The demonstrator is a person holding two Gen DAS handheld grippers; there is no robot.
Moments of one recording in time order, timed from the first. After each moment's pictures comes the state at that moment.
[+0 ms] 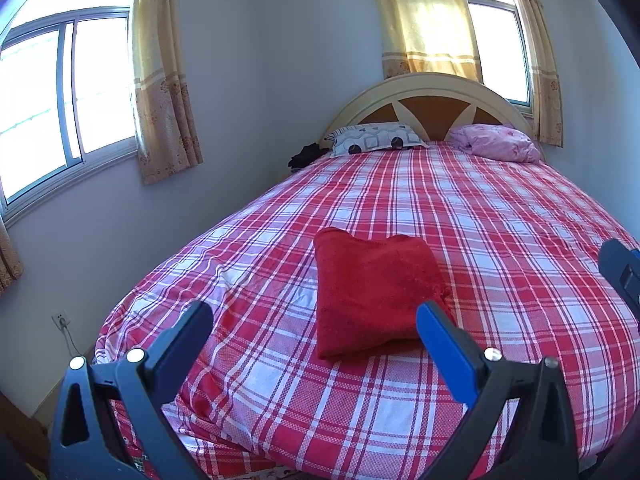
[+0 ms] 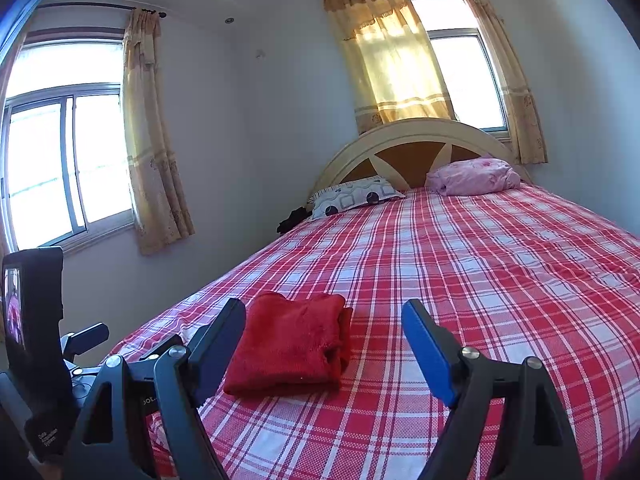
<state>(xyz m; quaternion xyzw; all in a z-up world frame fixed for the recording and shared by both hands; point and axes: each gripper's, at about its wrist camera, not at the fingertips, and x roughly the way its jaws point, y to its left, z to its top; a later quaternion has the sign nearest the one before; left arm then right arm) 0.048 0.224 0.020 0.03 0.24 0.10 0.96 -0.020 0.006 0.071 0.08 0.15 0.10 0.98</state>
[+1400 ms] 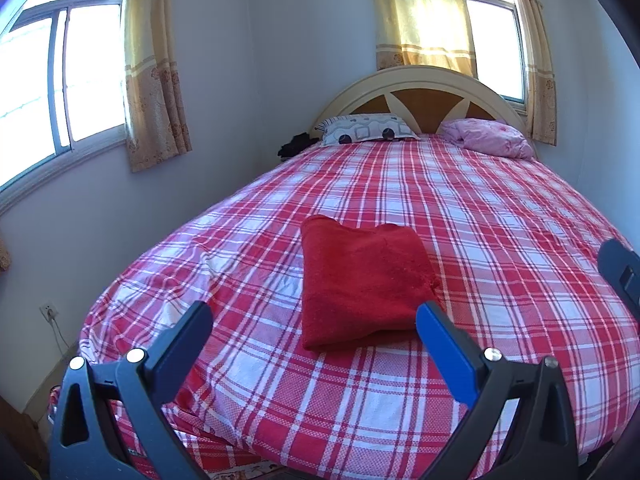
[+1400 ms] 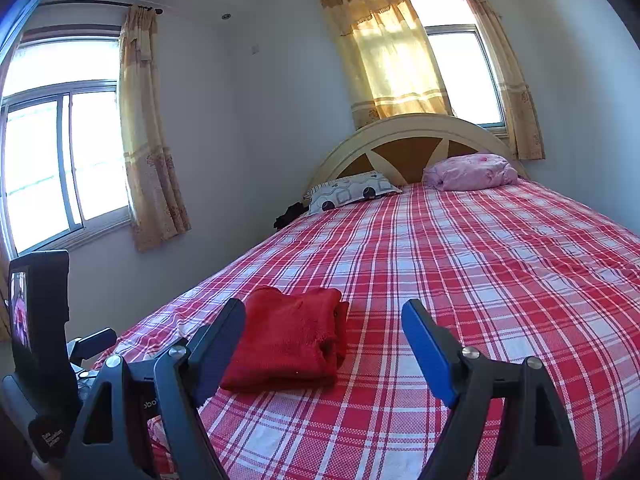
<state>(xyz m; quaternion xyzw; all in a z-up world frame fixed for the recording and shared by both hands) 0.054 0.223 0.009 0.01 0.26 0.07 0.96 -0.020 0.006 0.067 0.08 0.16 0.10 0.98</state>
